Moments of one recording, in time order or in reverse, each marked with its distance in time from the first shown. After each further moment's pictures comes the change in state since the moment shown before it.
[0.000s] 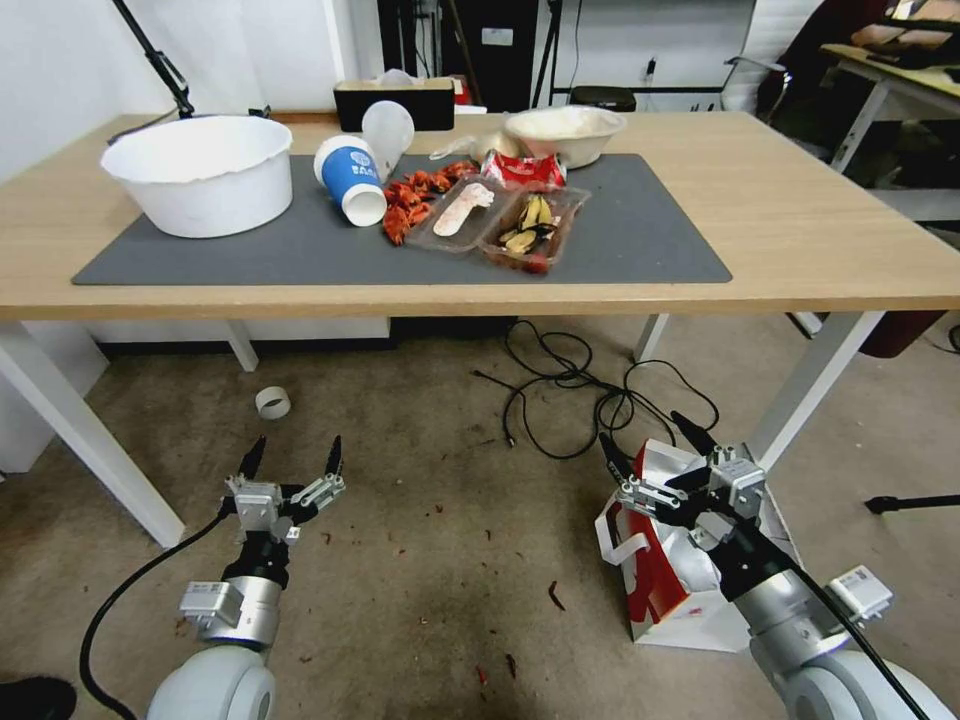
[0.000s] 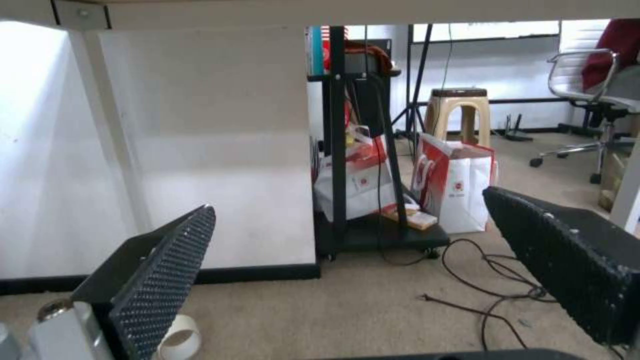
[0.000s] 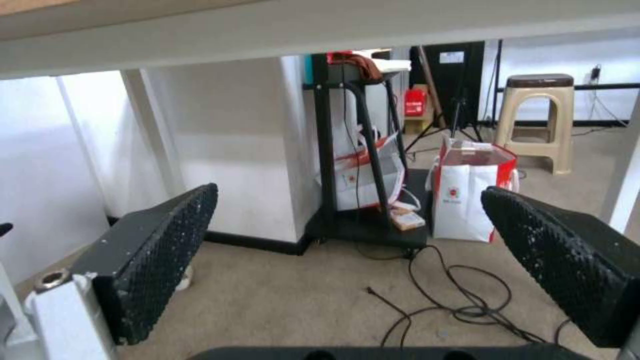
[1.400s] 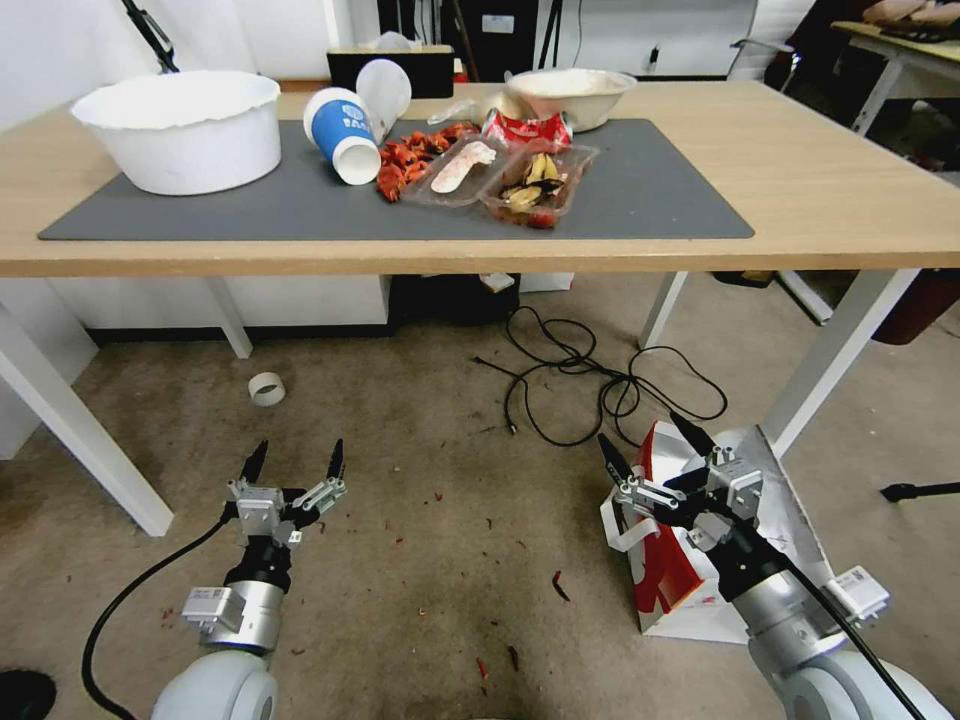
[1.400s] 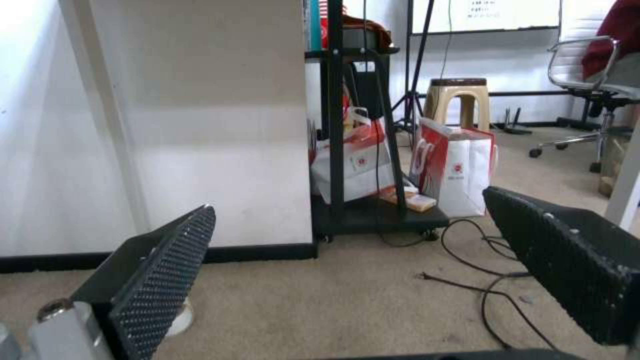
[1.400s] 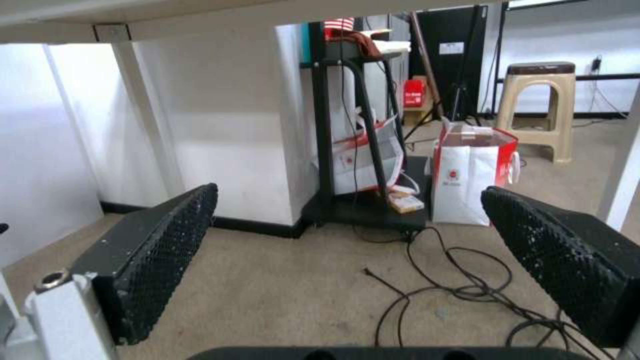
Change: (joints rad) left arm 0.005 -0.004 0.005 0.010 0.000 -0.016 0.005; right arm -0.001 0.000 -0.002 -0.005 -0.010 0.005 0.002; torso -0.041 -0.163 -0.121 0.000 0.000
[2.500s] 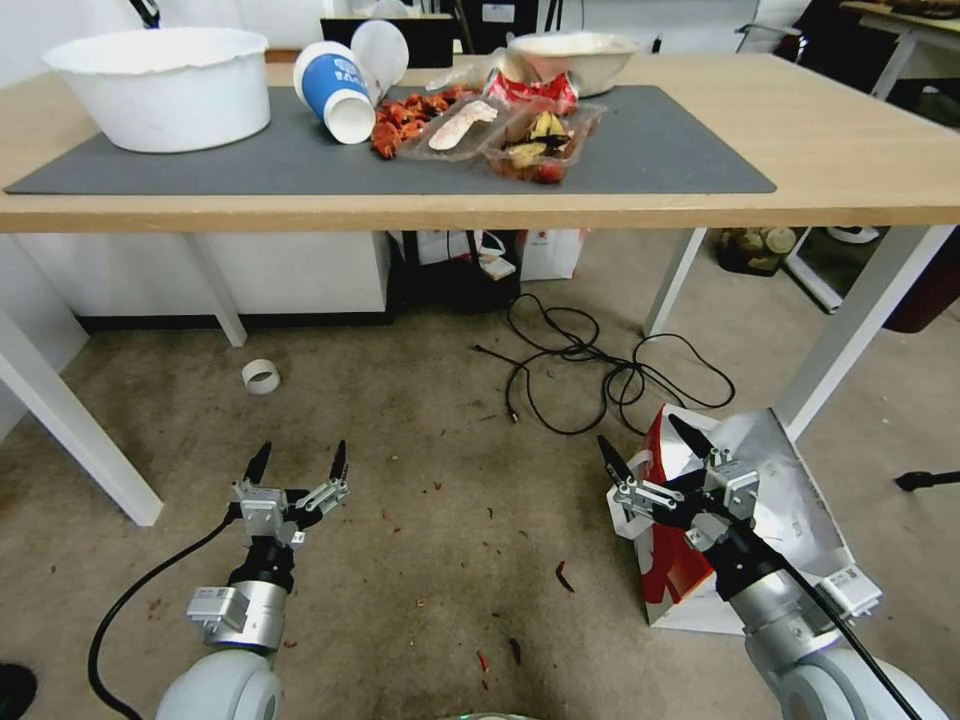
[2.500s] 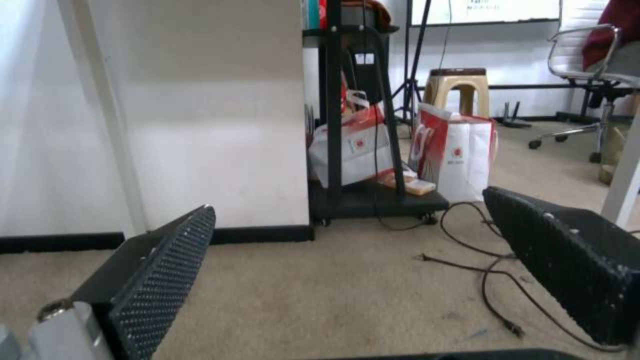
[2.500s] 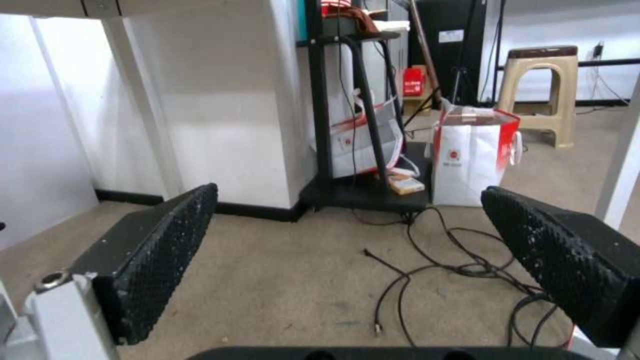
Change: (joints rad) left arm -0.006 -0.003 0.005 0.013 -0.001 -0.004 0.004; right arm 0.009 0.001 -0.003 -0.020 -0.001 0.003 0.000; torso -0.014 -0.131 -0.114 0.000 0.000
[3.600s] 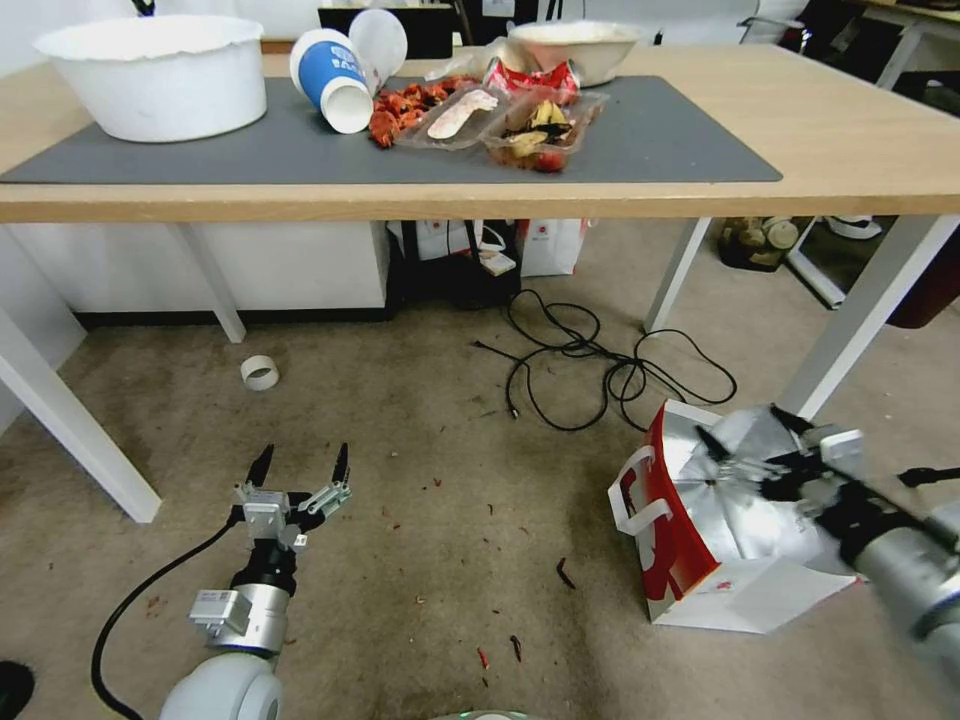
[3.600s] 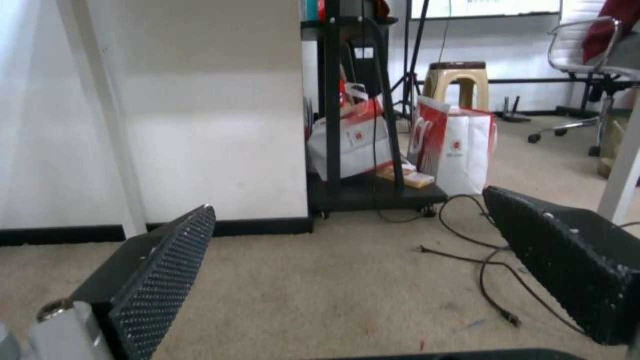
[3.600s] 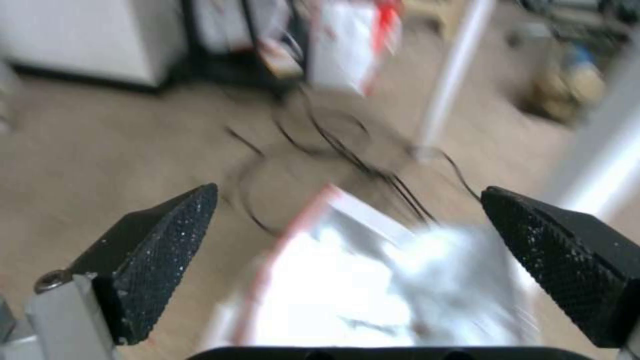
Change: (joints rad) left arm 0.011 -0.004 0.009 0.004 0.011 -0.006 -0.004; right arm 0.041 -0.405 0.350 -0.026 0.219 -0.476 0.173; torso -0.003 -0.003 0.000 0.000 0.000
